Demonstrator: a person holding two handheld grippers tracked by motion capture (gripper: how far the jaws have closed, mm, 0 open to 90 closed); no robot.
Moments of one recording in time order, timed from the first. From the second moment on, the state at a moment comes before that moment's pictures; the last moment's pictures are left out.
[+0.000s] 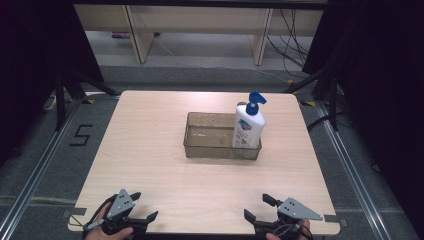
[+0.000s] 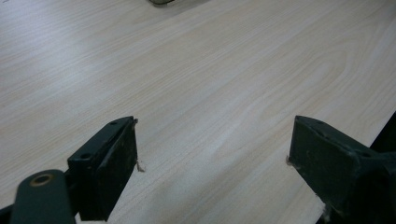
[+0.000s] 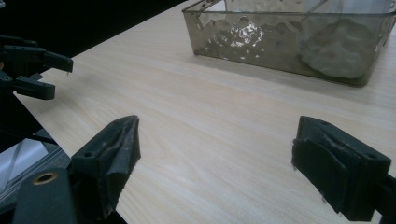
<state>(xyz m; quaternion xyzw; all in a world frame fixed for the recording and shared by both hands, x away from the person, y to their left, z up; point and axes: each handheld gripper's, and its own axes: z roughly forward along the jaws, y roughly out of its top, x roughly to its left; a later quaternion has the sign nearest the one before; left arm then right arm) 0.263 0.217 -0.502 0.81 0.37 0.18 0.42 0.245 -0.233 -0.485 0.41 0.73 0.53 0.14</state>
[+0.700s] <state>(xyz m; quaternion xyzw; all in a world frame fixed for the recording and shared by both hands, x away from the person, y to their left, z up) 0.263 0.217 -0.503 0.81 0.37 0.17 0.43 0.236 -0.240 -0.484 0.42 0.72 0.53 0.16</state>
